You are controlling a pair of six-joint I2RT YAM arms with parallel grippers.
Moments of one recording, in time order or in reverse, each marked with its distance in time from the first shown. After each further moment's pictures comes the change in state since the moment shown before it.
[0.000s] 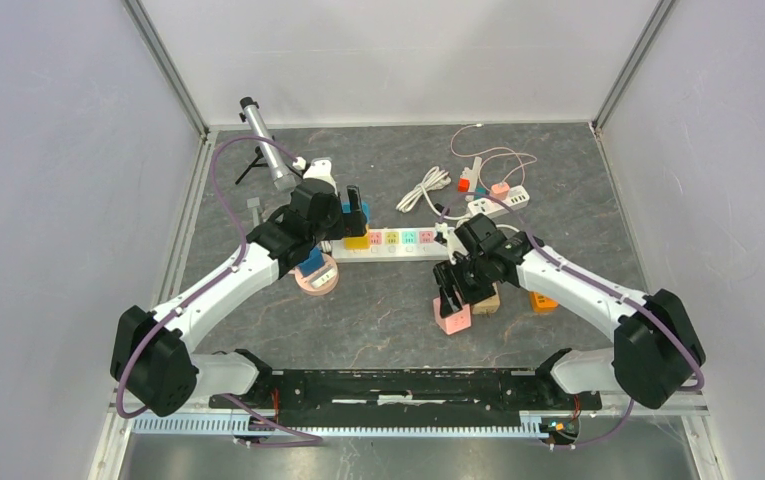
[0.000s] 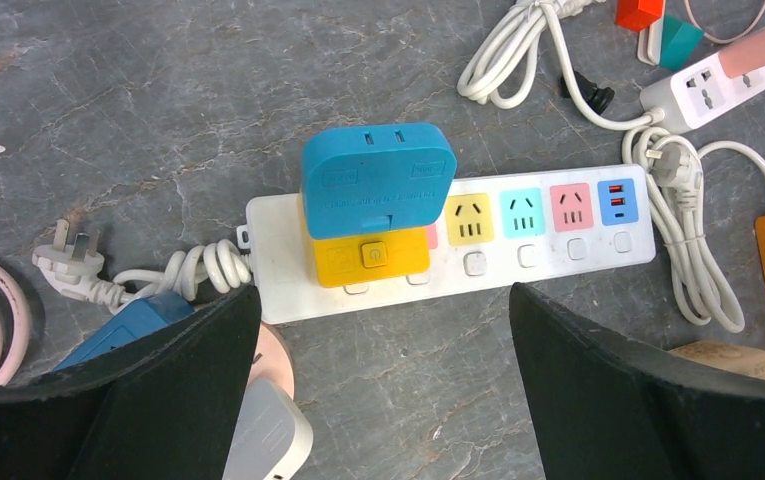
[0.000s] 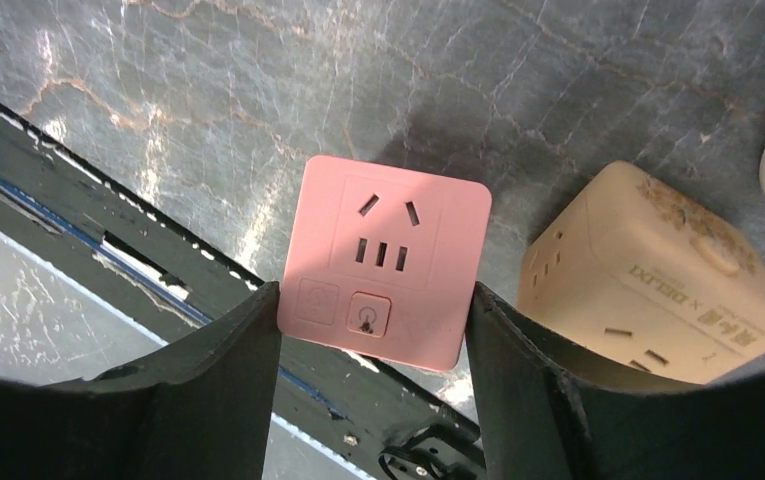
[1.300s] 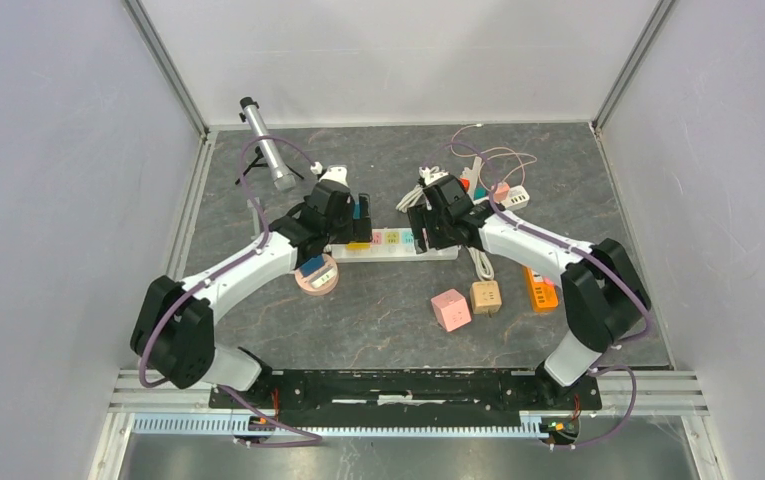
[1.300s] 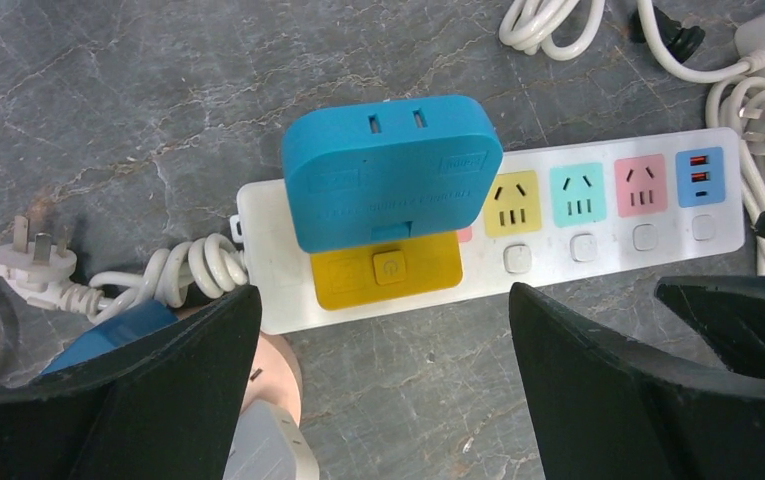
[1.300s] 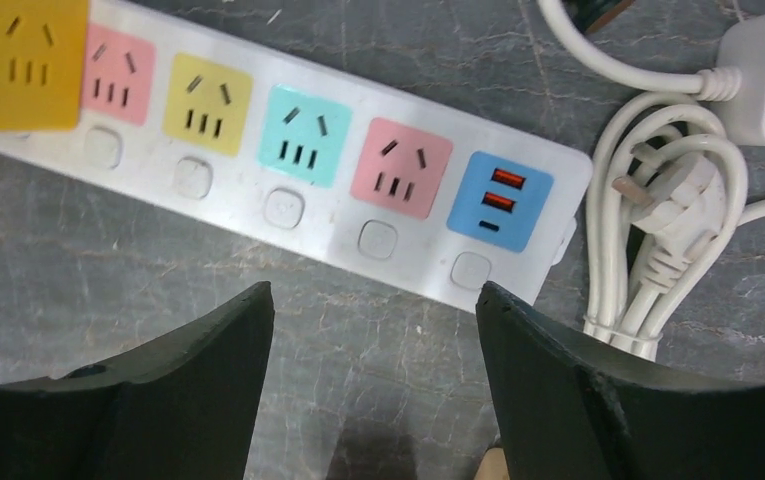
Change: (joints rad) left arm -0.002 0.142 0.010 0.010 0.012 0.022; right arm 0.001 0.319 0.280 0.328 0.378 0.093
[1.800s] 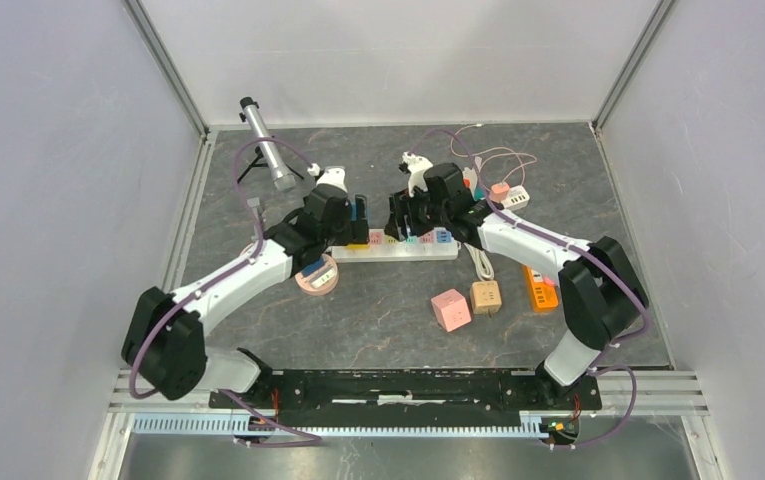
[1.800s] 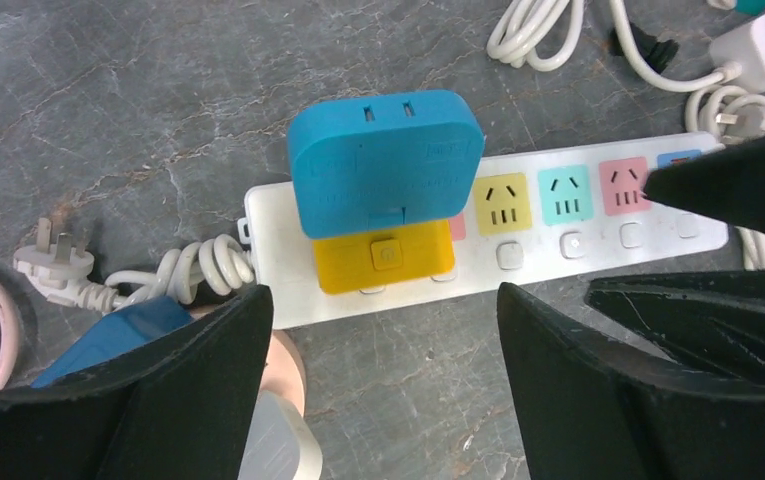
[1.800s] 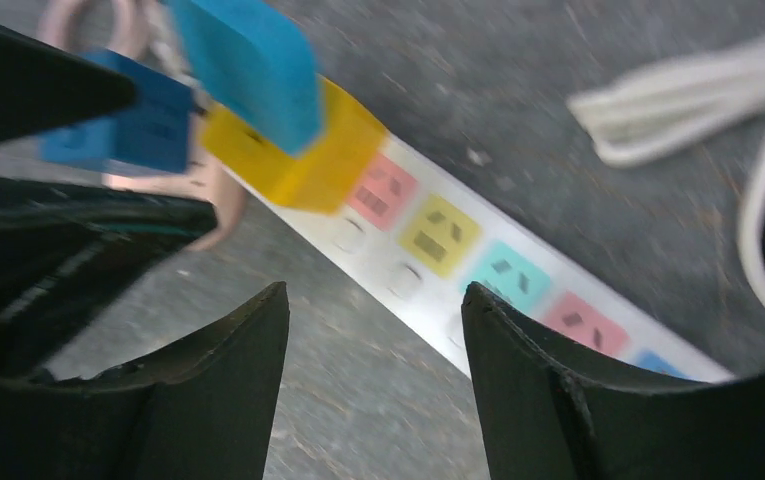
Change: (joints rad) left arm -0.023 -0.021 -0.021 0.040 -0.042 0.018; right arm -0.001 0.027 0.015 0.260 -0.280 -0.069
